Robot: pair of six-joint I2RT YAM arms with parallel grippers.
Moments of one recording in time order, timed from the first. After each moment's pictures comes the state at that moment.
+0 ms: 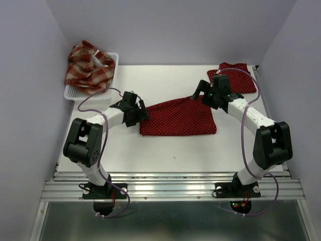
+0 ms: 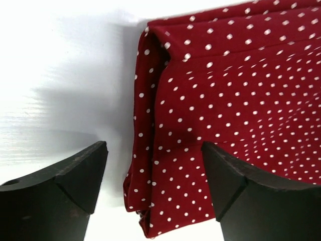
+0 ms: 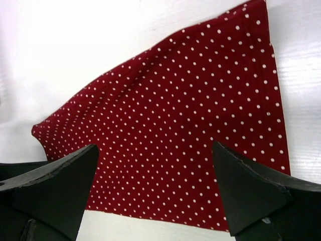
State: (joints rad) left arm -0.35 1.67 0.98 -0.28 0.04 -0.66; right arm 0.28 1.62 1.20 -0.29 -0.05 0.62
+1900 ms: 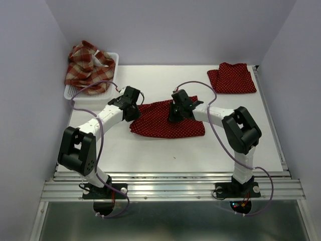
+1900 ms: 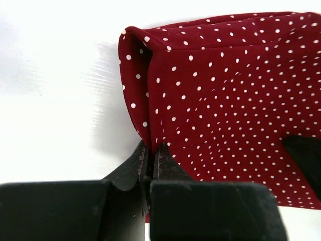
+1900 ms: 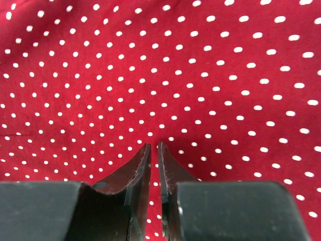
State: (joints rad) left arm -0.41 1.56 1.09 -0.55 -0.22 -0.67; right arm 0.62 1.95 1.29 -0.22 -0.04 0.62
